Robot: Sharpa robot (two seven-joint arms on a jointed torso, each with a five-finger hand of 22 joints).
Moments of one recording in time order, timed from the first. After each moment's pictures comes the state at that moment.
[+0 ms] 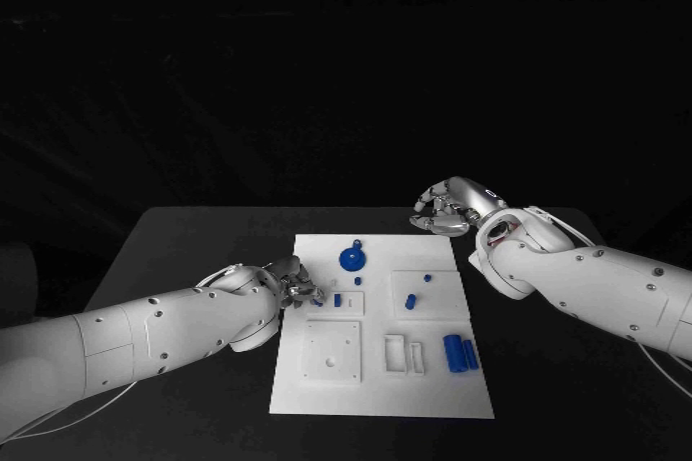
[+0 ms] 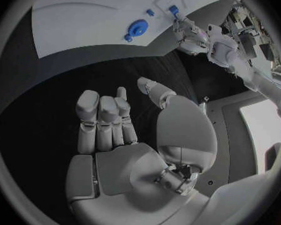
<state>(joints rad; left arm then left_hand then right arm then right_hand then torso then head) 1.26 -0.58 -0.23 1.26 -1.06 -0.33 -0.39 0.89 -0.06 0.63 -0.27 0.33 1.18 0.04 0.37 0.70 1.37 -0.07 0.98 0.66 1.18 -0.15 1.39 0.60 0.05 1.00 -0.16 1.08 1.31 1.23 -0.74 0.04 1.32 -1.35 -0.51 -0.17 1.00 -0.28 0.64 -0.06 0.31 0.98 0.10 0.31 0.51 1.09 -0.01 1.14 1.20 1.30 -0.12 1.19 1.03 0.15 1.25 -0.11 1.08 1.31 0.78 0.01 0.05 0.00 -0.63</state>
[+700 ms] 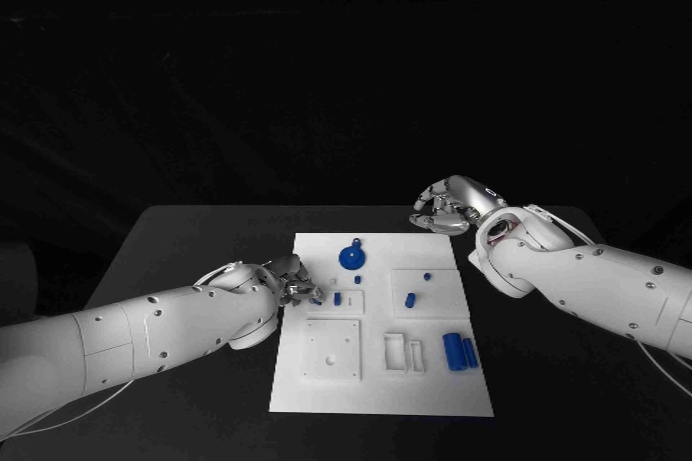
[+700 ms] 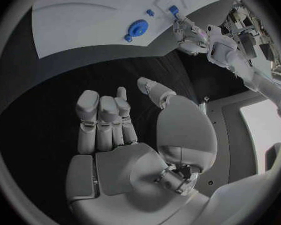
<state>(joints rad) 1.26 -0.58 -0.23 1.26 -1.08 -0.32 -0.39 0.90 -0.07 0.64 -0.25 0.30 1.19 0.04 0.37 0.70 1.38 -0.08 0.99 0.66 1.18 -0.15 1.40 0.60 0.05 1.00 -0.16 1.09 1.31 1.23 -0.74 0.04 1.32 -1.35 -0.51 -0.17 1.00 -0.28 0.64 -0.06 0.31 0.98 0.10 0.31 0.51 1.09 -0.01 1.14 1.20 1.30 -0.12 1.19 1.03 0.15 1.25 -0.12 1.08 1.31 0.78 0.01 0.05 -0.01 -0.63</state>
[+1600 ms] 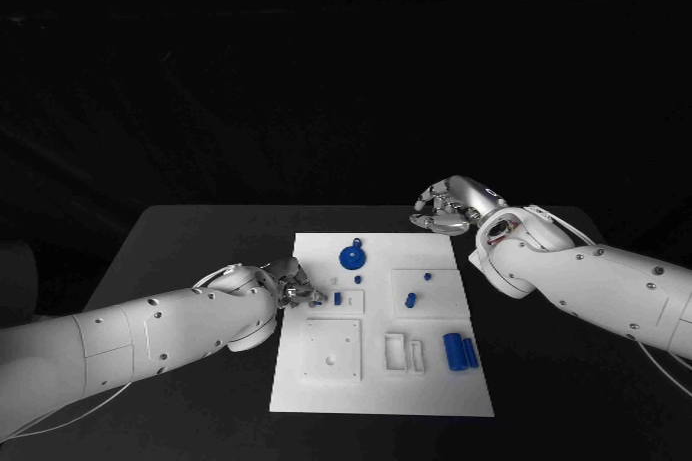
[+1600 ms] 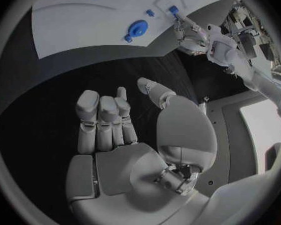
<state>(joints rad) 1.25 -0.58 -0.24 1.25 -1.08 -0.31 -0.39 0.87 -0.16 0.64 -0.13 0.14 1.25 -0.03 0.40 0.70 1.41 -0.12 1.01 0.66 1.24 -0.21 1.42 0.60 0.09 1.00 -0.16 1.10 1.31 1.23 -0.74 0.04 1.32 -1.35 -0.51 -0.17 1.00 -0.27 0.63 -0.06 0.31 0.98 0.10 0.31 0.51 1.09 -0.01 1.14 1.20 1.30 -0.12 1.19 1.03 0.15 1.25 -0.11 1.08 1.31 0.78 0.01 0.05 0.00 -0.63</state>
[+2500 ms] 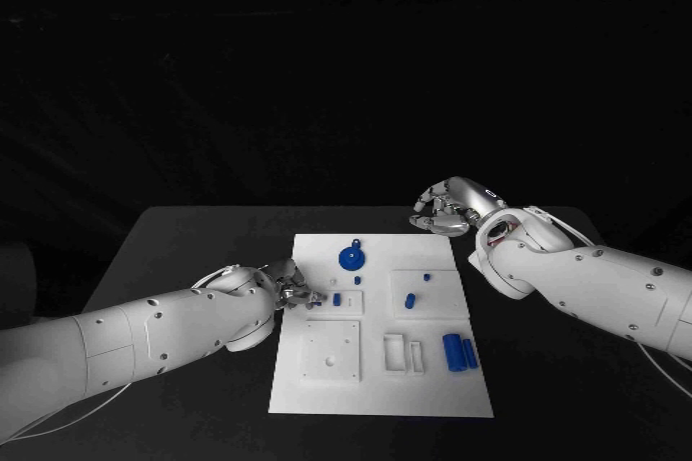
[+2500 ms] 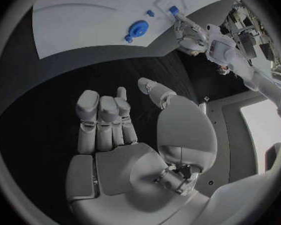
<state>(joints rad) 1.25 -0.58 -0.24 1.23 -1.07 -0.30 -0.40 0.81 -0.27 0.65 0.04 0.05 1.24 -0.02 0.41 0.70 1.41 -0.13 1.02 0.66 1.23 -0.22 1.42 0.60 0.09 1.00 -0.16 1.10 1.31 1.23 -0.74 0.04 1.32 -1.35 -0.51 -0.17 0.99 -0.28 0.63 -0.06 0.32 0.98 0.10 0.31 0.51 1.09 0.00 1.14 1.20 1.30 -0.12 1.19 1.03 0.15 1.25 -0.11 1.08 1.31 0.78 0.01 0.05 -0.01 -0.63</state>
